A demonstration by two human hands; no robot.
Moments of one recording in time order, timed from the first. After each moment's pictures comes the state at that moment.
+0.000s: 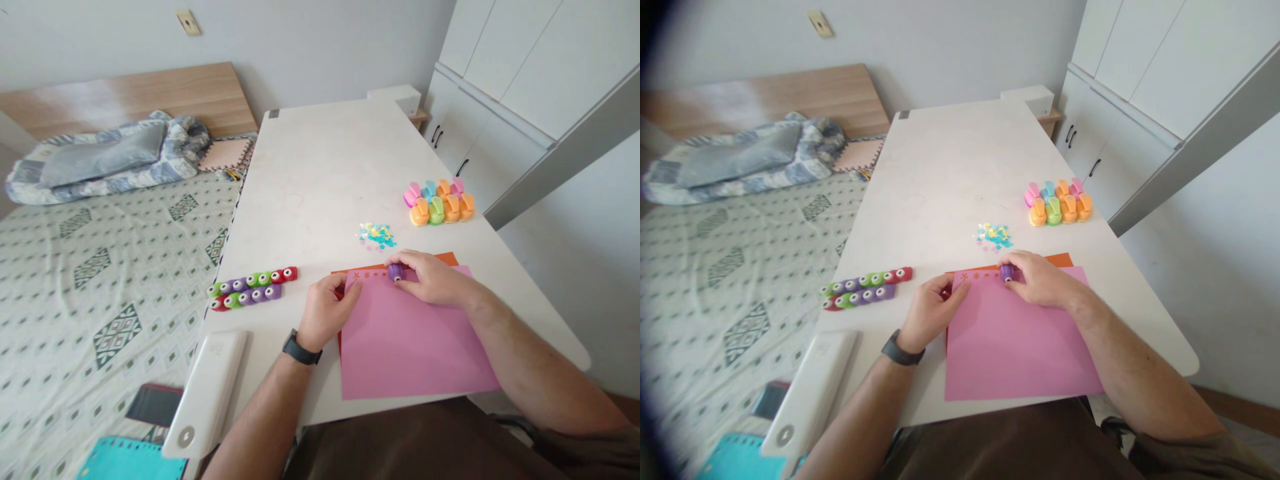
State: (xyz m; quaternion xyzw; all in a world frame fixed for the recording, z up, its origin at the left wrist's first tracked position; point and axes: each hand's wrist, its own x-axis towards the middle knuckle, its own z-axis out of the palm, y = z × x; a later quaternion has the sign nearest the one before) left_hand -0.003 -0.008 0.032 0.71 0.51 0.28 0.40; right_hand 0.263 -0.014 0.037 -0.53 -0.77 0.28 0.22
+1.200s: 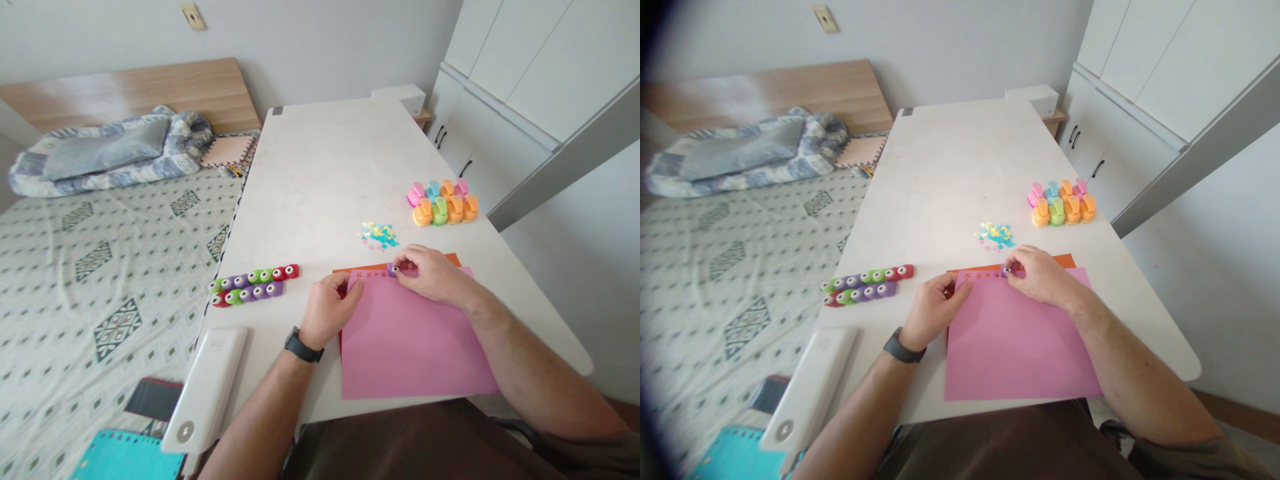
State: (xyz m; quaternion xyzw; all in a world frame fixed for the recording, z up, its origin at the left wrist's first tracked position) left_hand -0.003 -0.009 0.029 0.70 0.51 0.28 0.41; right_hand 0.253 -0.011 0.038 -0.57 -0.76 0.21 0.24
